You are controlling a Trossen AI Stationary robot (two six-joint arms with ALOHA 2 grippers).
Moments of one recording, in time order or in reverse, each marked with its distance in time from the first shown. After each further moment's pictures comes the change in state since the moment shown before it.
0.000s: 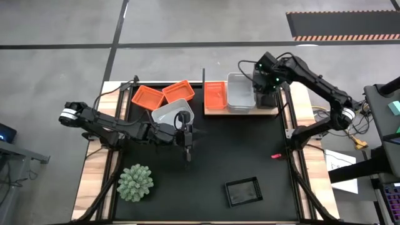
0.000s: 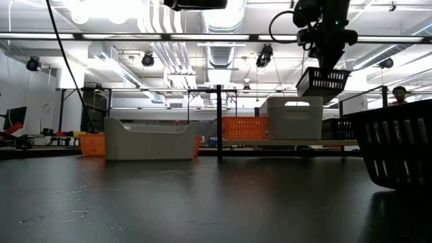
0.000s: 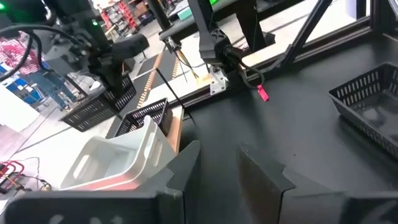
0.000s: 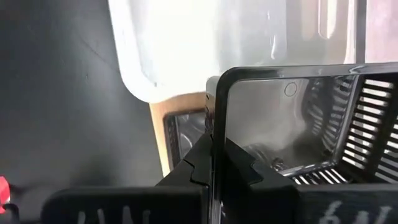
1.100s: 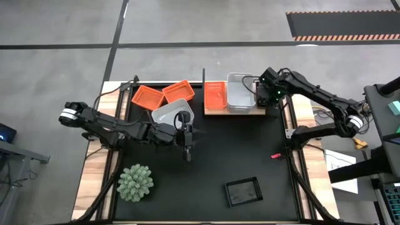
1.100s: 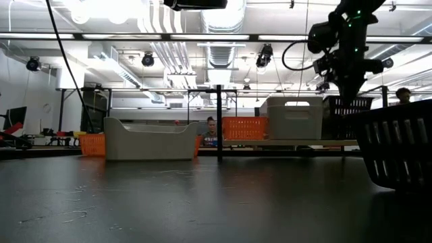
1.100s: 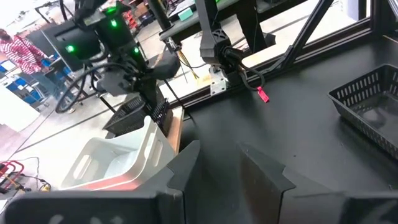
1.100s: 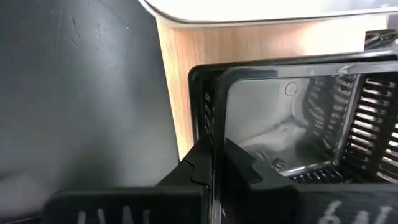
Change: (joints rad) left arm 0.000 0.000 0.000 0.002 0.000 -0.003; right arm -0.057 -0.132 -0.403 0.194 0.009 -0.054
